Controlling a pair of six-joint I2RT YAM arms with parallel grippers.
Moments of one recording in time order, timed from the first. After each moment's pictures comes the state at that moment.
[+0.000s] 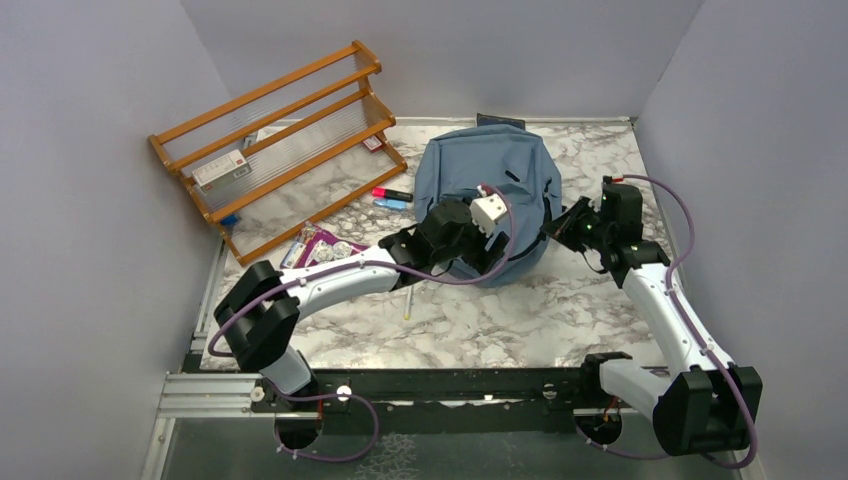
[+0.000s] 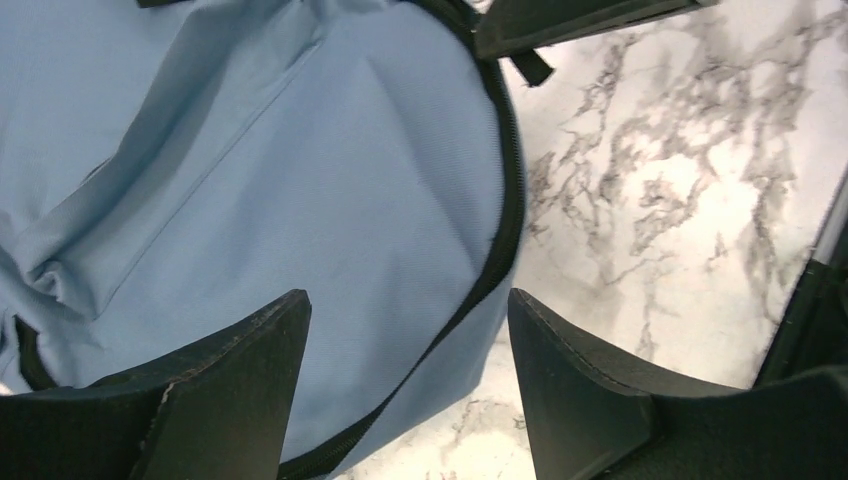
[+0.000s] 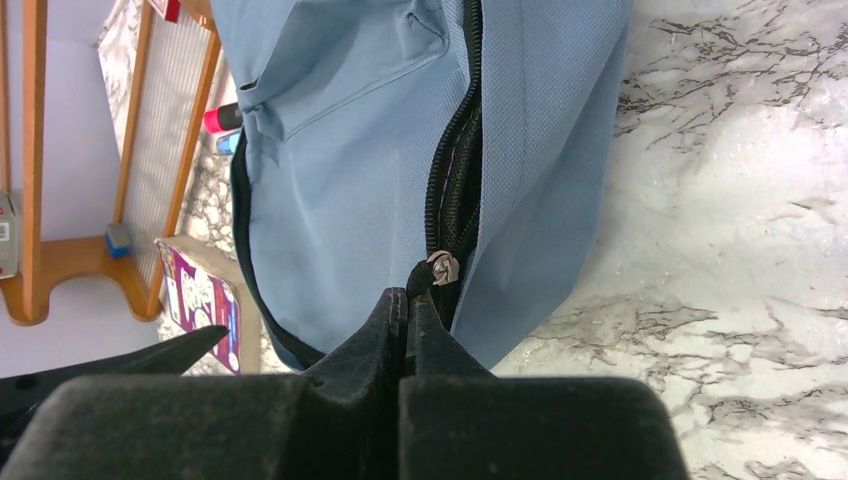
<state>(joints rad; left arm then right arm) -0.96 1.60 1.11 0.07 0.02 -0.03 0.07 1.06 0.78 -0.35 -0.25 0.68</state>
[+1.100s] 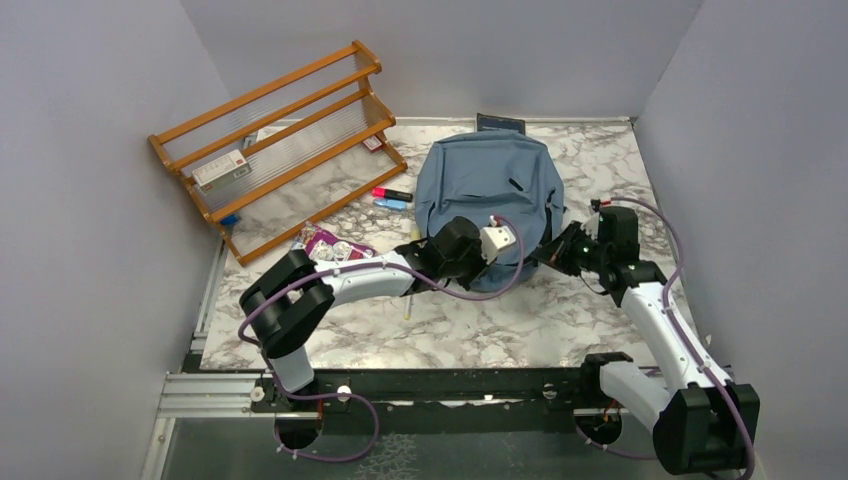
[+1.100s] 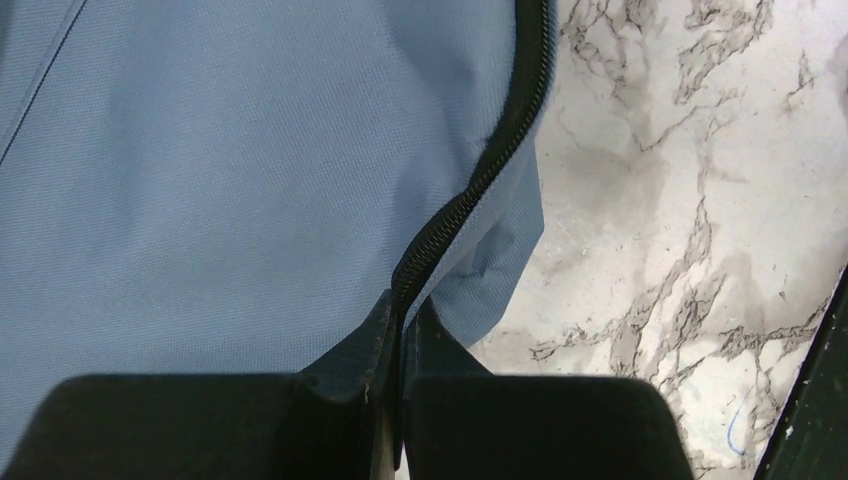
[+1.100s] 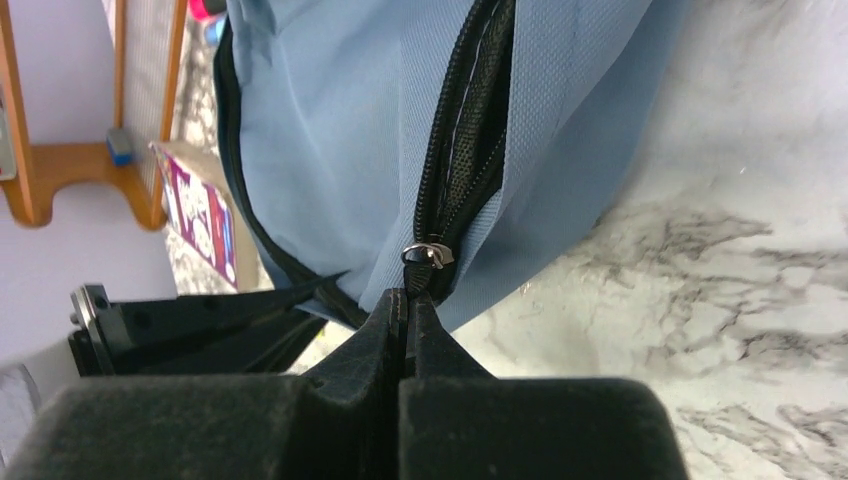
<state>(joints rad) -0.97 1.71 1.04 0.07 0.13 0.07 0.07 0.98 0.66 -0.39 -0.39 0.66</state>
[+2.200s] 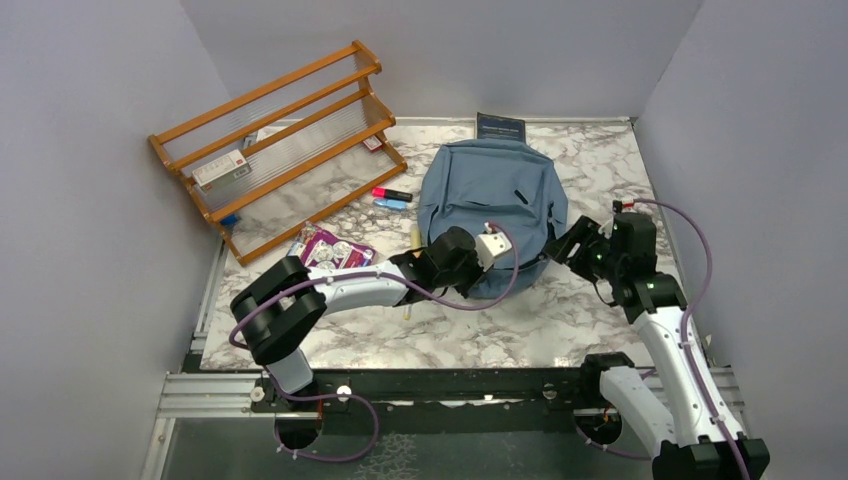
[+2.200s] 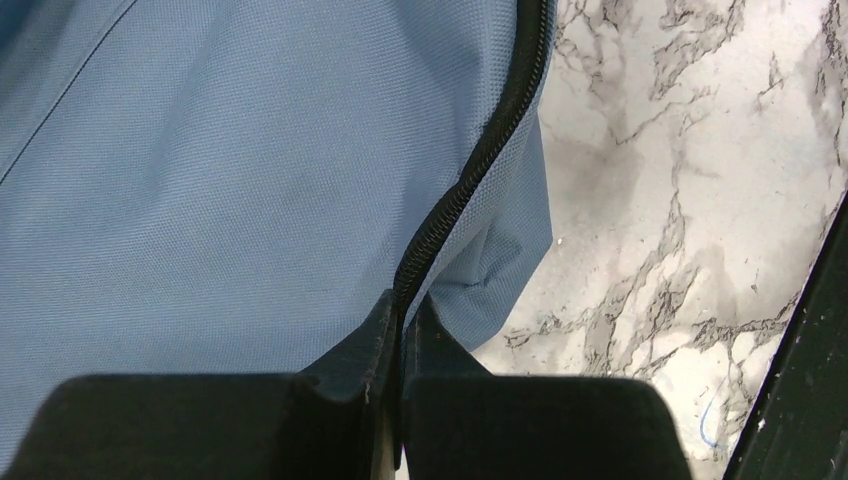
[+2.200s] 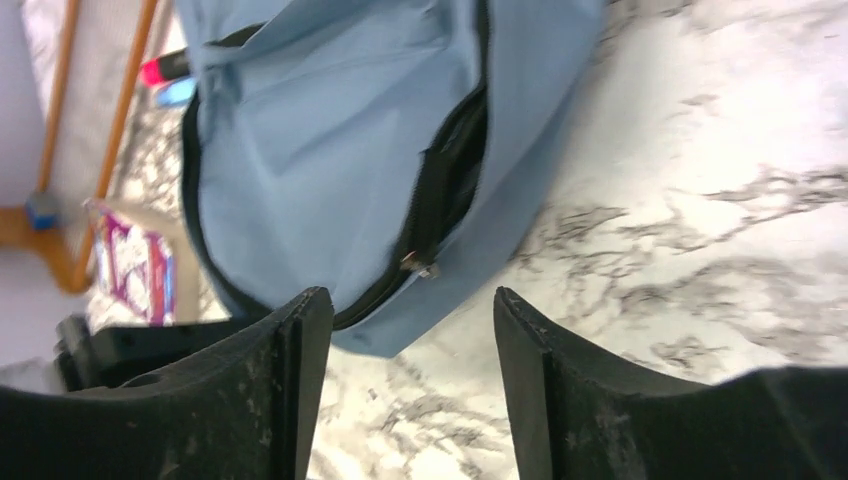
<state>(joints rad) -1.00 1.66 0.95 0.13 0.10 0.02 0.07 0.78 0.70 -0.57 -0.23 0.60</state>
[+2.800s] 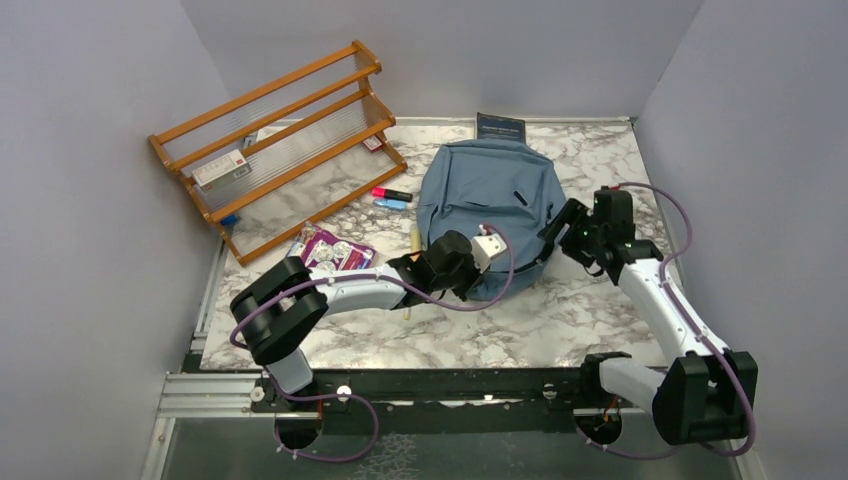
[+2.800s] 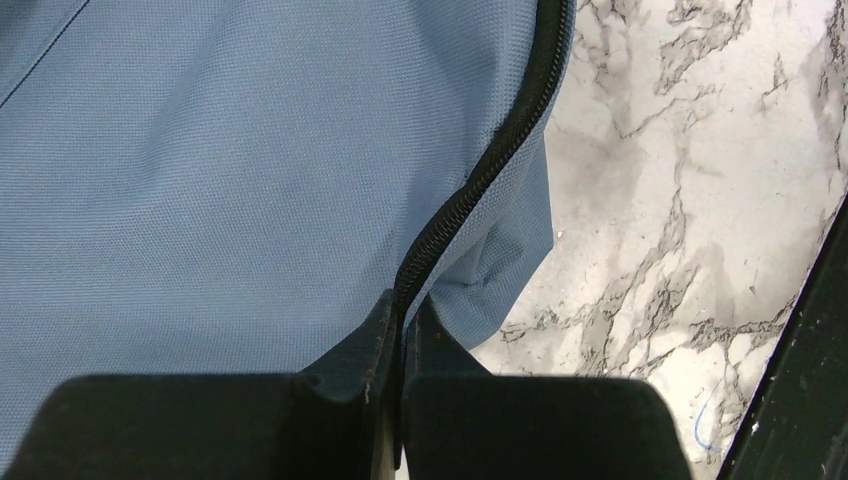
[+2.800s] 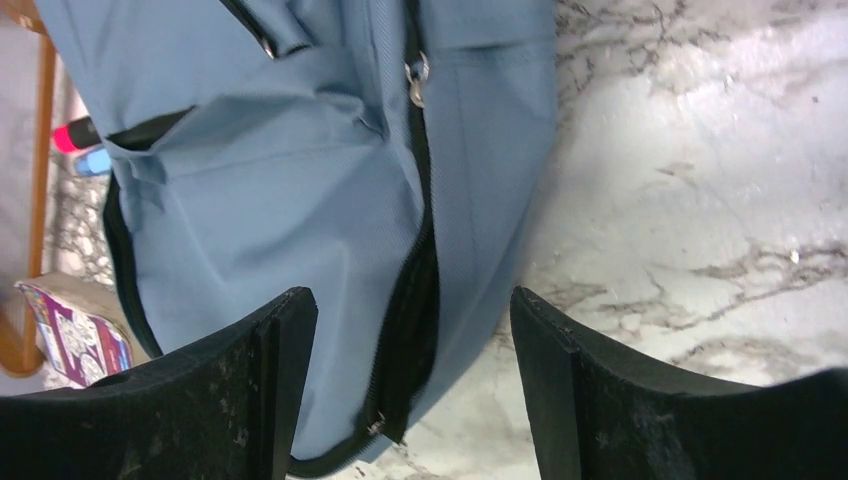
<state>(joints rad) -1.00 1.66 0.91 0.18 0.09 -0.03 0.07 1.10 0.75 -0.44 -0.10 0.62</state>
